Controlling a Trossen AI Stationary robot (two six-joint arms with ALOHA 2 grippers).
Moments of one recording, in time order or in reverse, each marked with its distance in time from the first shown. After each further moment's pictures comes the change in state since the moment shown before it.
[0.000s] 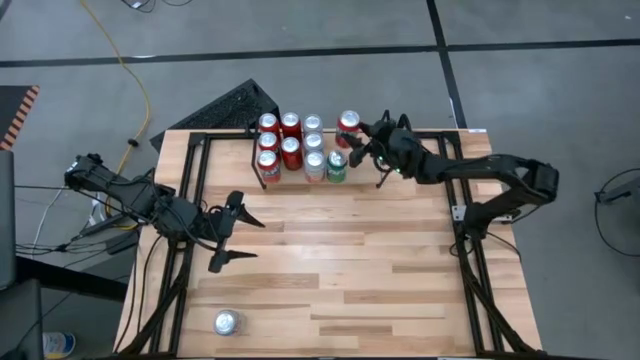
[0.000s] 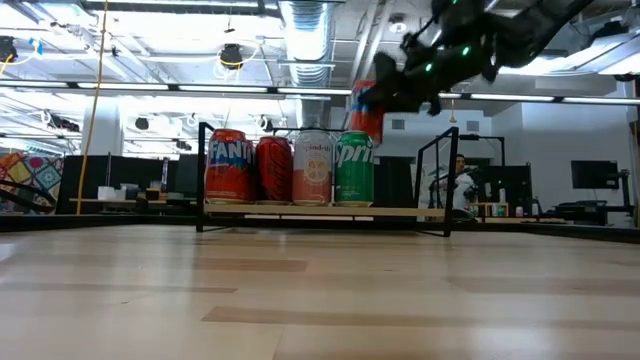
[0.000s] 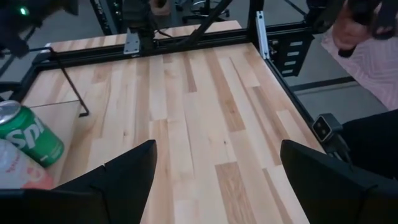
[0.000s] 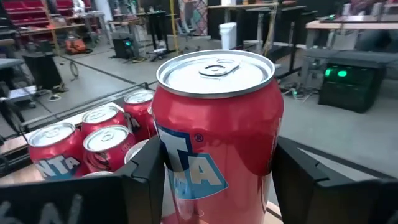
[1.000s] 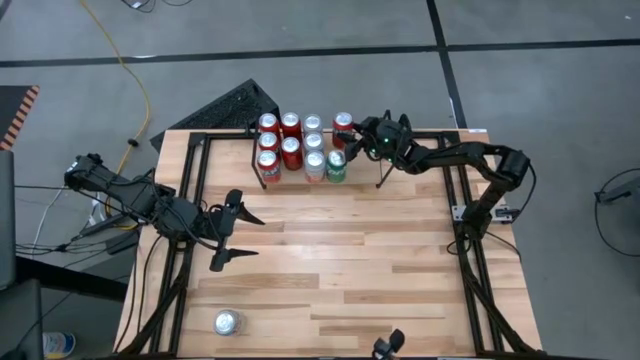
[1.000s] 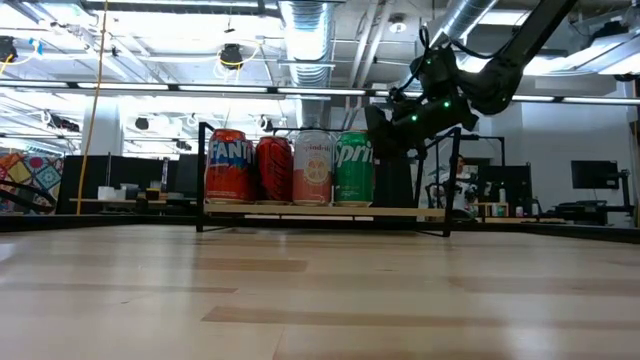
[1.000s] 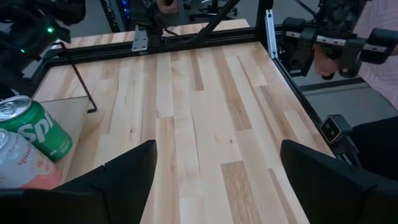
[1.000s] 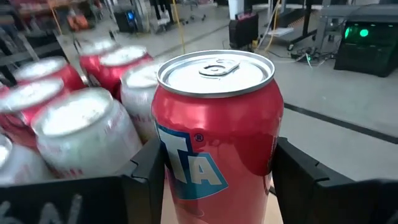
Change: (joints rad) left arm 0.000 0.000 0.000 -0.009 -0.033 -0.011; right arm -0.181 0.265 0.024 0.118 -0.232 0.049
